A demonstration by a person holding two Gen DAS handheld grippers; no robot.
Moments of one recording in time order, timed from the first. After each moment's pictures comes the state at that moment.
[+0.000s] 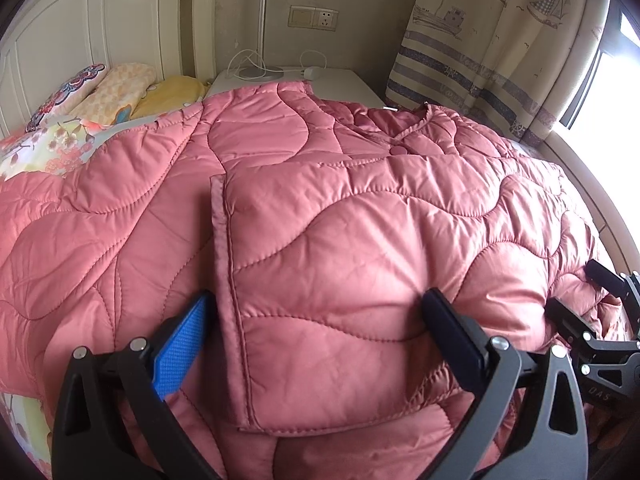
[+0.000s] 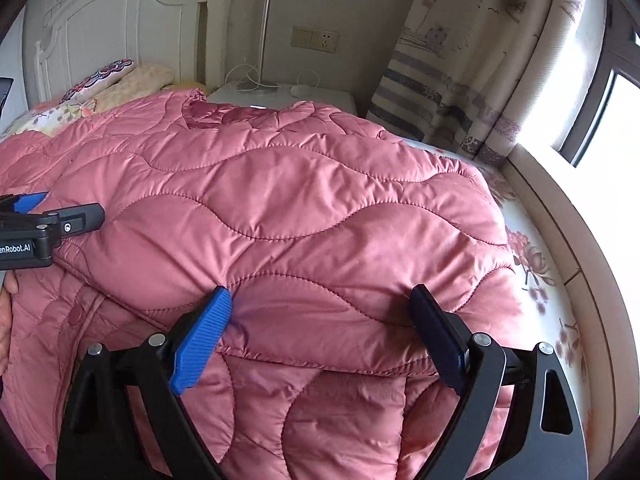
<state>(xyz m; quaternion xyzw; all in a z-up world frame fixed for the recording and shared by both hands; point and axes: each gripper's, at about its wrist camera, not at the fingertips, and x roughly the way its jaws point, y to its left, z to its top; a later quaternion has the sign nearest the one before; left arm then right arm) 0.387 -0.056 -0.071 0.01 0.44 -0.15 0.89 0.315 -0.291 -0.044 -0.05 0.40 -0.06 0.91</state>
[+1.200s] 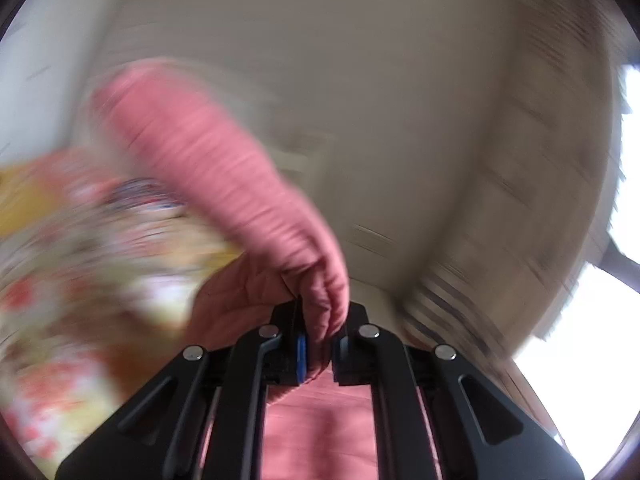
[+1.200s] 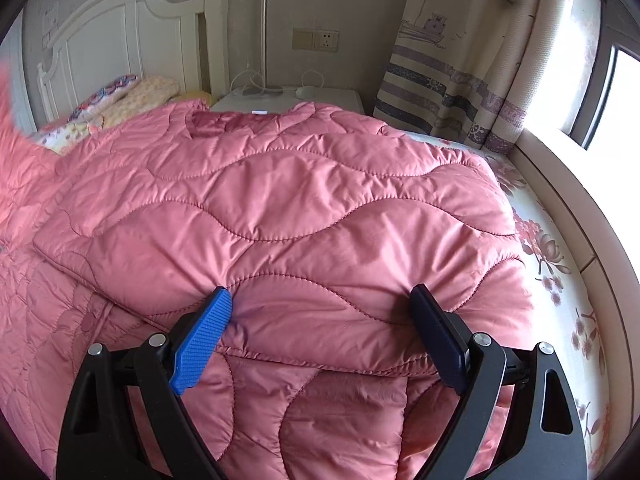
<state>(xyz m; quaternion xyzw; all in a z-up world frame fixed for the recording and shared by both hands) 0.310 0.046 0.162 -0.14 0.14 -0.11 0.97 0.308 -0.303 -0.037 0.00 0.38 -0.05 0.92</state>
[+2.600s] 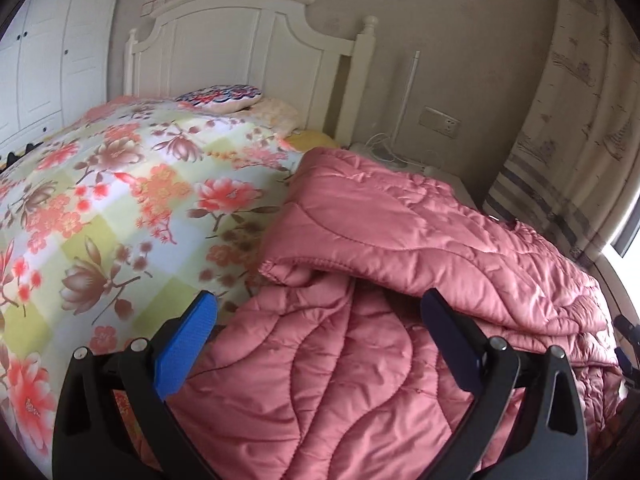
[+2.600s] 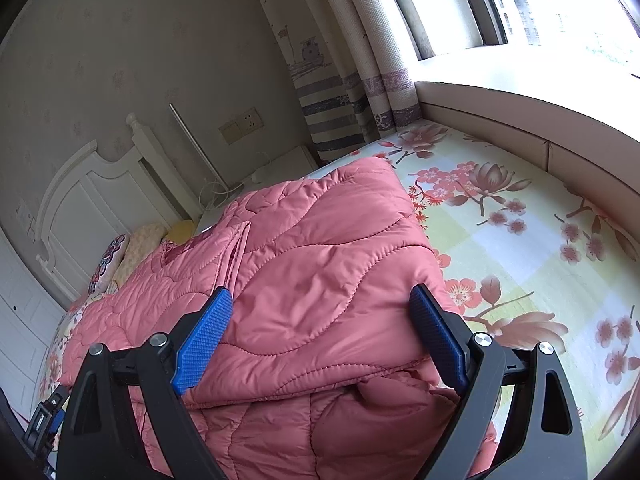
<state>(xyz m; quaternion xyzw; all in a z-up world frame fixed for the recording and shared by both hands) 0.262 0.034 -0.003 -0.12 0.30 0.06 0.94 0.269 -0.394 -0.038 0.27 0.27 -0.09 0.92</state>
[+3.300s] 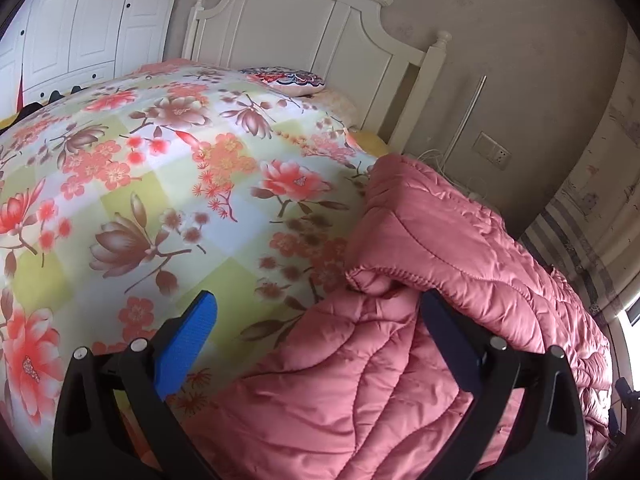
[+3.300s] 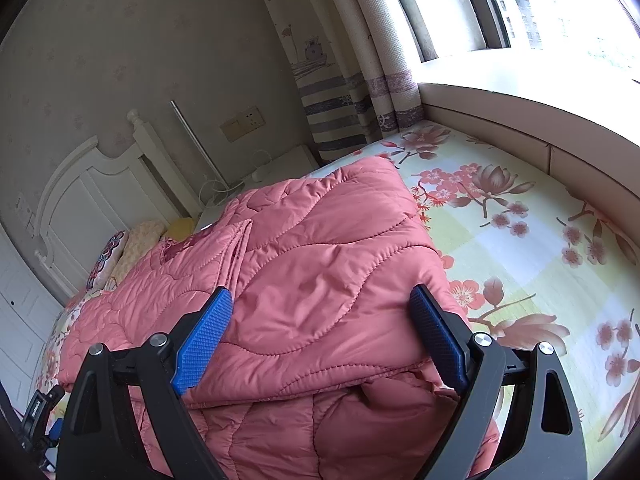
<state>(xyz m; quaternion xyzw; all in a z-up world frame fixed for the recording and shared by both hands) 0.259 0.074 -0.020 -0.20 0.30 0.14 0.92 0.269 -0.392 -0.037 0.26 0.27 -0.08 0.93</state>
